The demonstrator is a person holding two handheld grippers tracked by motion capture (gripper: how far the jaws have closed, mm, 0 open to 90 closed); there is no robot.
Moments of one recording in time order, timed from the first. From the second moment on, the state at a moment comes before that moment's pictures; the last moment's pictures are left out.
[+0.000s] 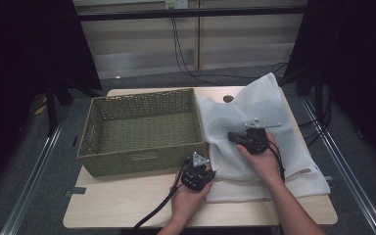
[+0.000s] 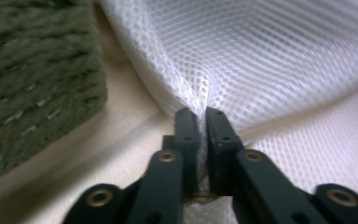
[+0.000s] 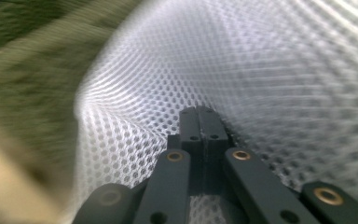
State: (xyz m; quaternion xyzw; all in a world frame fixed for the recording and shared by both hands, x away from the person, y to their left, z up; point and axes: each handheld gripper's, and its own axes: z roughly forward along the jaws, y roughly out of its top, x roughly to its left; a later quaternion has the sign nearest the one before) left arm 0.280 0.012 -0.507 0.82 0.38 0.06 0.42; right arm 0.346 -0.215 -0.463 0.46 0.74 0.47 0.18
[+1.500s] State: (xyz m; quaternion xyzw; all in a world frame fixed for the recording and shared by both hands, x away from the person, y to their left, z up) left arm 0.286 0.065 -0.505 0.81 0.38 0.05 0.46; right arm 0.219 -0.363 -0.485 0.58 0.64 0.42 0.25
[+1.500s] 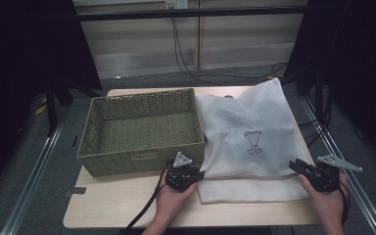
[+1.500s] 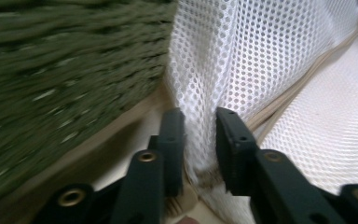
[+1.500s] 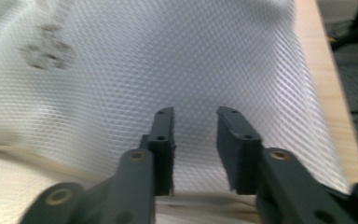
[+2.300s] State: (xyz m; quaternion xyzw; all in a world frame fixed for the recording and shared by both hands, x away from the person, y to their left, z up) left arm 0.261 0.223 -0.496 0.77 0.36 0.09 0.52; right arm 0.216 -0.305 -0.499 0.51 0.72 0.44 0.17
